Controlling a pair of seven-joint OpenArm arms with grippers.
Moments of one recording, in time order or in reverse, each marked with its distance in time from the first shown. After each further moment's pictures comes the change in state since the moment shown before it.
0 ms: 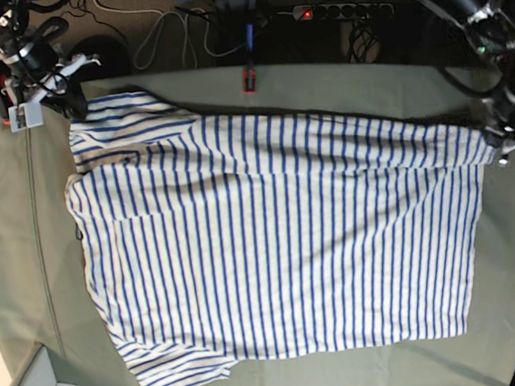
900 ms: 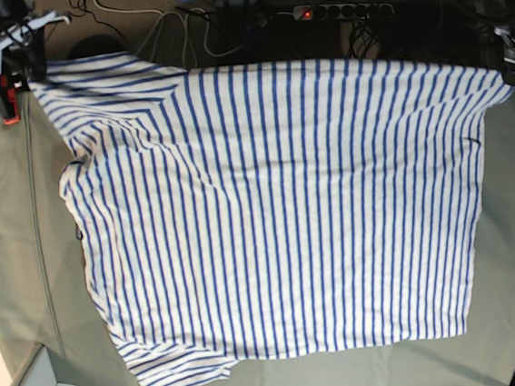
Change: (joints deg) left arm 14.4 3.8 -9.5 13.5 -11.1 -0.5 6.6; right arm -13.7 -7.6 10.8 9.1 0.2 0.1 8.1
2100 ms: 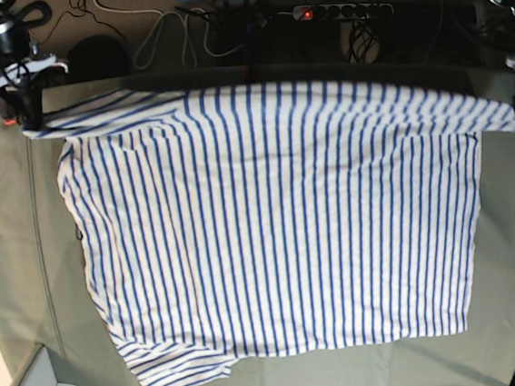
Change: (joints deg) left arm -7.8 -1.8 0.1 0.1 0.2 0.1 0.6; right arm 12.2 -3.4 3.3 1.2 0.3 0.1 -0.5
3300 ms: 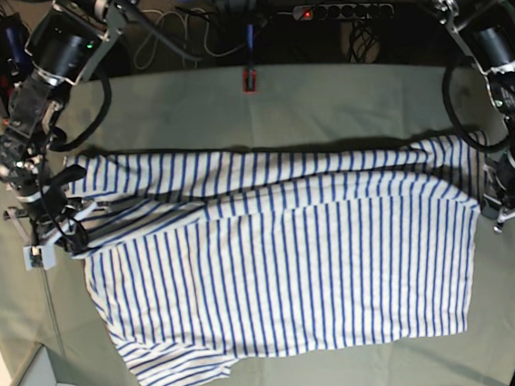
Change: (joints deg) left arm -17.7 -12.7 31.8 -30.9 0.2 0.7 -19.9; right arm 40.2 4.3 -3.3 -24.1 -30.8 0.4 -7.6
